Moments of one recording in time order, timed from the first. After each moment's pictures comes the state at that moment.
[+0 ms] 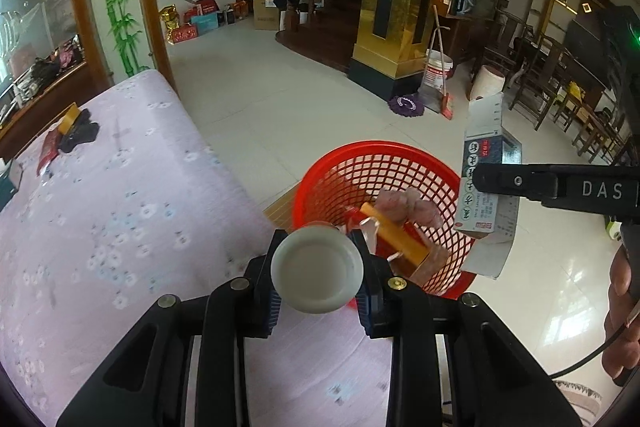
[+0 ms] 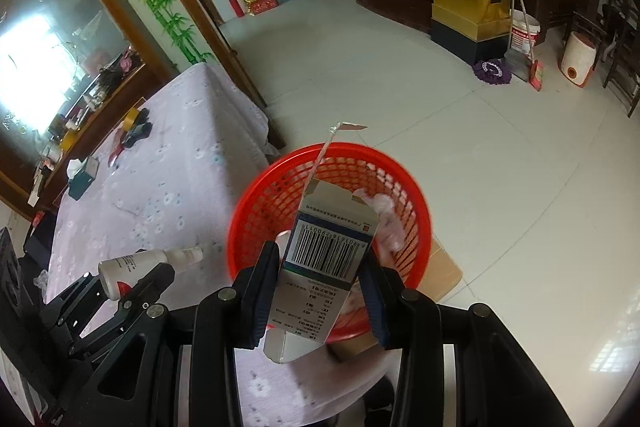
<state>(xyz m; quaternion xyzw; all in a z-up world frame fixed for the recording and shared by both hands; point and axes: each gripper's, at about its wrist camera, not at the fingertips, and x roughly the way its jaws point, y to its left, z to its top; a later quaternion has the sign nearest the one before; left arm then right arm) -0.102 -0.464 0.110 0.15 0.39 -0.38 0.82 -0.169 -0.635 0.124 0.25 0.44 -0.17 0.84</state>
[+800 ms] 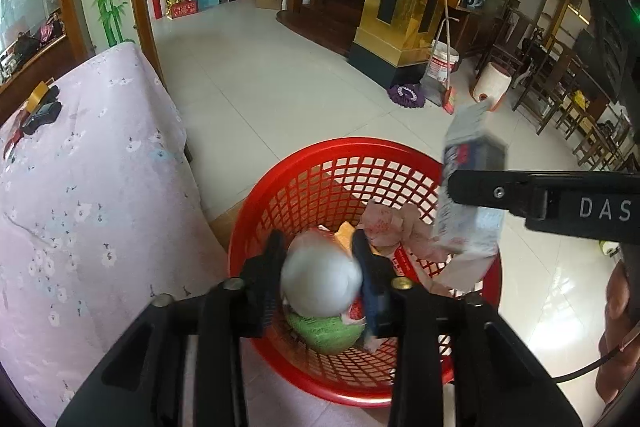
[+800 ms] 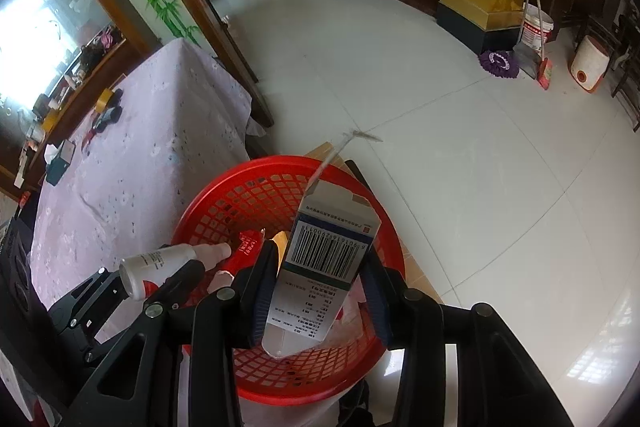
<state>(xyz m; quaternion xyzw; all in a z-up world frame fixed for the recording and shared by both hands) -0.078 -0.529 0.062 0.13 0.43 -0.38 0.81 -0.122 -0.688 0.081 0.23 0.50 -0.14 0.82</state>
